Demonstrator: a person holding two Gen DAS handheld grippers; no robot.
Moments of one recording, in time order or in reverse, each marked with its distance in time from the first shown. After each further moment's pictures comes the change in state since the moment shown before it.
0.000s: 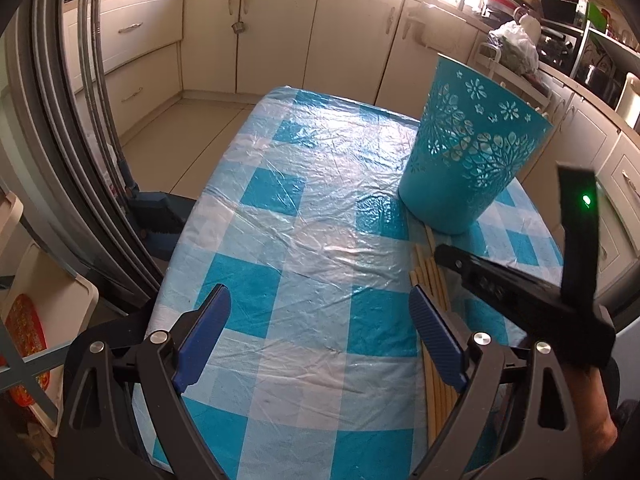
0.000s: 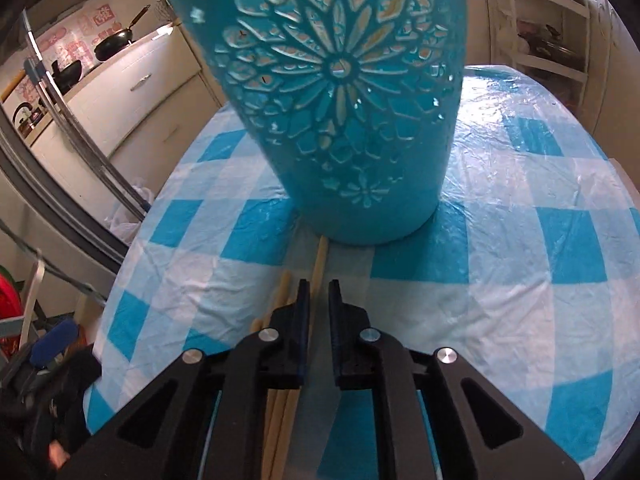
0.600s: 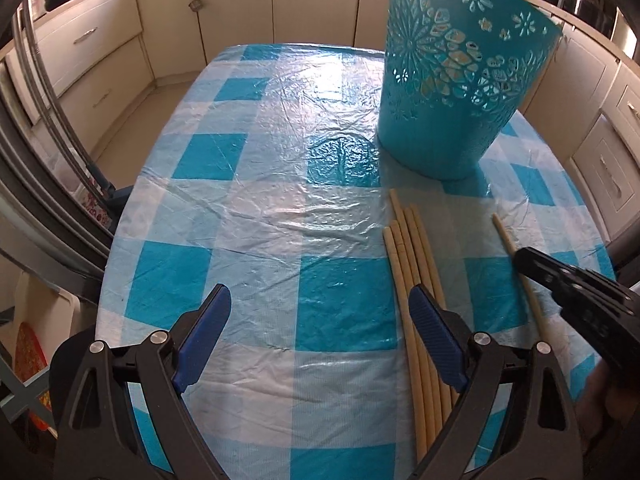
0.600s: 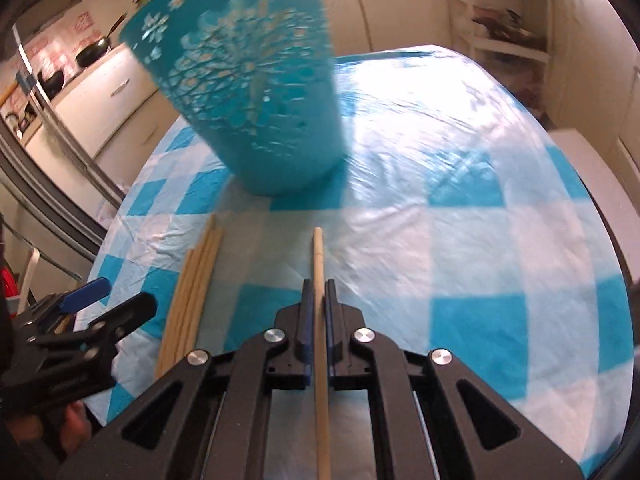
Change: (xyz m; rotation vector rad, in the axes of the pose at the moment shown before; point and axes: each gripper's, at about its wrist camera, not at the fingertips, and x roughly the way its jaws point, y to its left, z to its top) left arm 0.051 -0.050 -0.005 0.155 0.159 0.044; right arm -0.053 -0.060 -0.043 0.068 0.008 -0.052
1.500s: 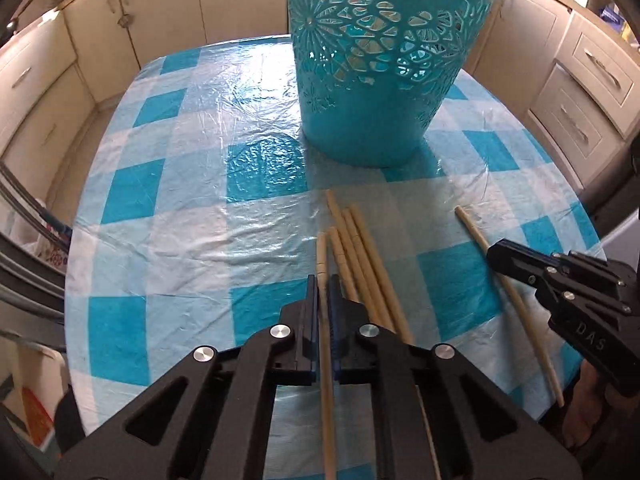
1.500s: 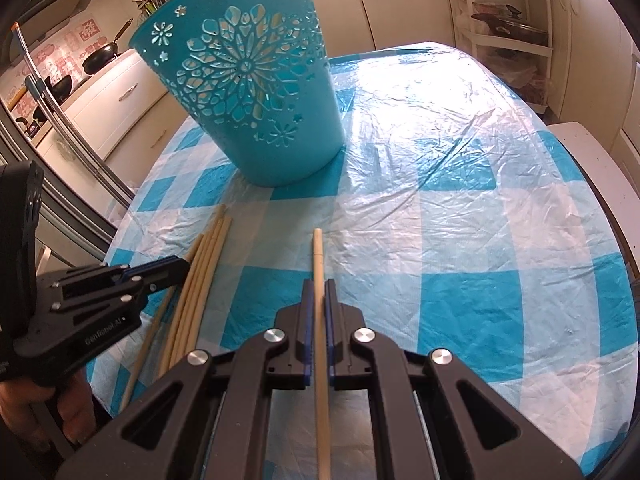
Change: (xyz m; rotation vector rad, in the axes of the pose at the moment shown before) left arm 0.010 -0.025 0.013 0.198 0.065 -0.129; right arm -0.008 -0.002 -0.006 -0.010 -0.001 0.033
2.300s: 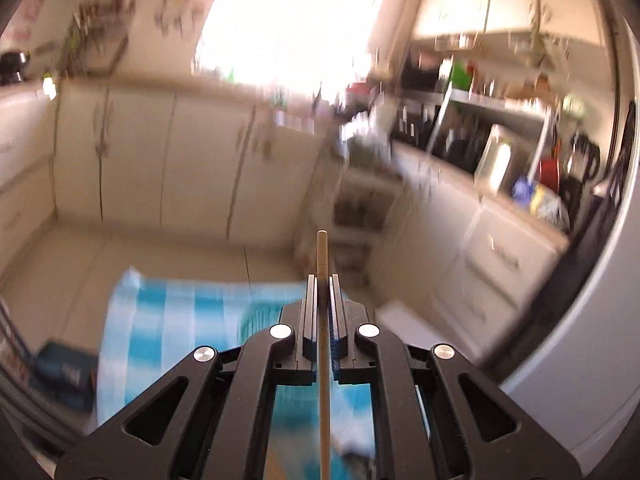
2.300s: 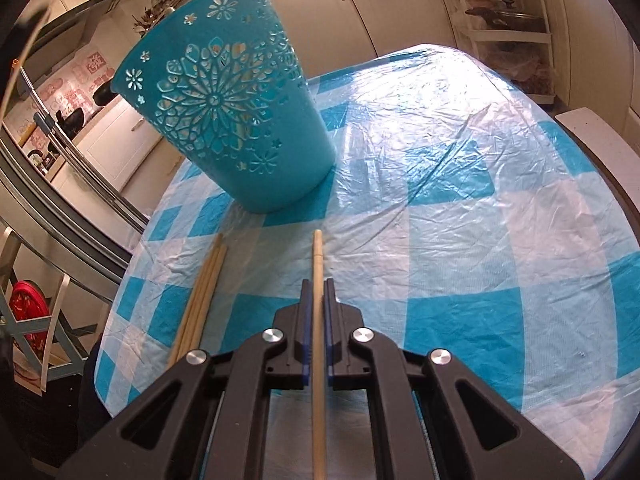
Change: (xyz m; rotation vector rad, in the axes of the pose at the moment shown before) left arm -0.191 0.018 0.124 -0.086 -0.700 -0.295; right arm 0.004 -0.025 0.003 0.076 -0.069 0.110
